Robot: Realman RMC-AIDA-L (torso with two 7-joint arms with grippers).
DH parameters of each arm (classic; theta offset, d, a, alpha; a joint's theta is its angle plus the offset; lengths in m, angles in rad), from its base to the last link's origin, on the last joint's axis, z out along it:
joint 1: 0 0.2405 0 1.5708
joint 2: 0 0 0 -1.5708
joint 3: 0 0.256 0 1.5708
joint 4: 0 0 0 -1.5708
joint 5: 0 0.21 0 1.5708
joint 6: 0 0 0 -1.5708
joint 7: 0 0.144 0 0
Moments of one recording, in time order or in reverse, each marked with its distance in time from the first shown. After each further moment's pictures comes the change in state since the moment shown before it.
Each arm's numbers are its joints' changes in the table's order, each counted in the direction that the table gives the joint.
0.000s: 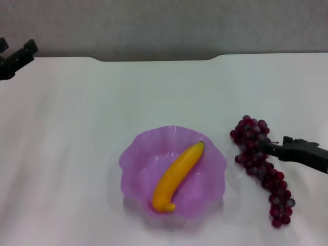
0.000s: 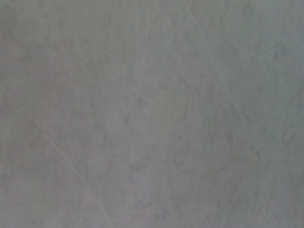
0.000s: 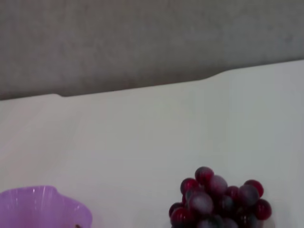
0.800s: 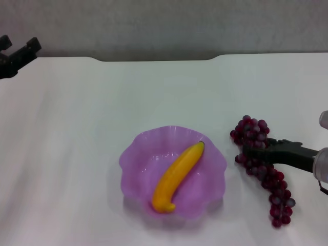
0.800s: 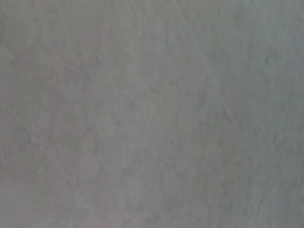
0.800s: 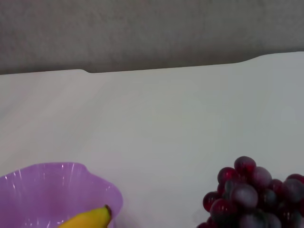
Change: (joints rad) left arm -0.005 0.000 0.000 -0.002 0.000 -0.021 -0.004; right arm 0.079 -0.002 -0.012 0.067 -0.056 -0.033 0.005
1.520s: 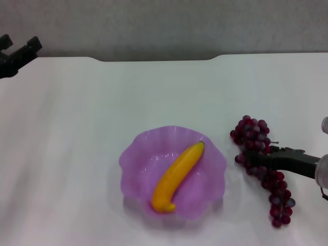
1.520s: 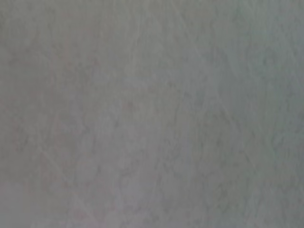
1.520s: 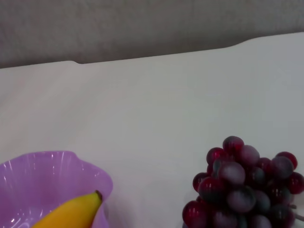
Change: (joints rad) left arm -0.003 -0.002 0.000 0.000 0.000 -0.003 -0.004; right arm 0.000 0.000 0.006 0.037 -0.001 0.000 0.015
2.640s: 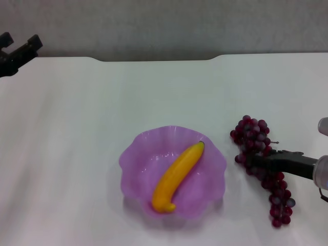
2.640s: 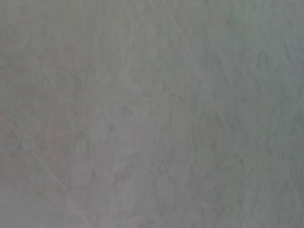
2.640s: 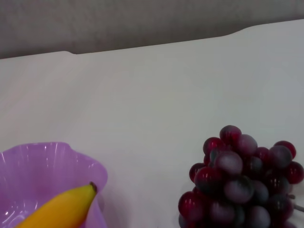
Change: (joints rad) left arm 0.005 0.000 0.000 -0.012 0.000 -0.014 -0.004; right arm 0.036 0.002 0.002 0.058 0.000 0.005 0.001
